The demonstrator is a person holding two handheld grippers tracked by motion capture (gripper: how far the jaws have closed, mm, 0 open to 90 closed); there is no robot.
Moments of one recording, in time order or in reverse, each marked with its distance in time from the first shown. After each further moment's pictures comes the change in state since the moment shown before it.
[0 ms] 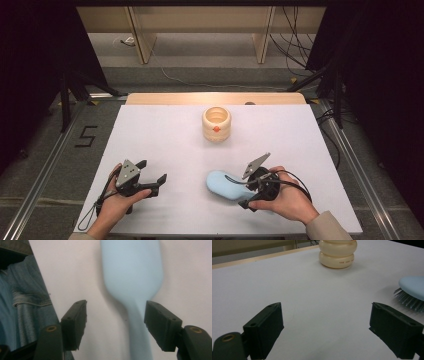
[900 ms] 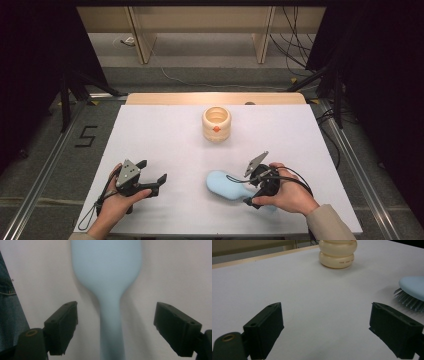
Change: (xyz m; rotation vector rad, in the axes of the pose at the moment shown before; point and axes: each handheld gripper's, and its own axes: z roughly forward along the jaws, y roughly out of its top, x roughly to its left) left arm 0.000 0.000 0.001 0.001 0.000 -0.001; right arm -0.023 -0.004 0.017 0.080 -0.055 -0.059
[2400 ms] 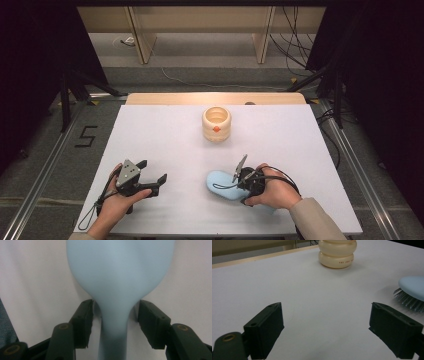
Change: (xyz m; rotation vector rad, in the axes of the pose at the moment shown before) left arm 0.000 0.000 0.000 0.000 -0.002 -0.002; right arm 0.001 0.022 0.029 0.191 0.001 -0.128
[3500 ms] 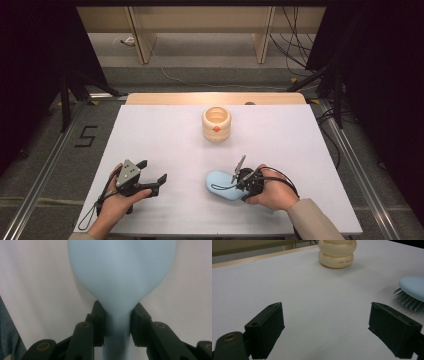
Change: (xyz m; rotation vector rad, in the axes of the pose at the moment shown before) left arm 0.000 0.000 0.000 0.001 -0.002 0.002; right arm 0.004 0.002 -0.001 0.026 -0.012 0.020
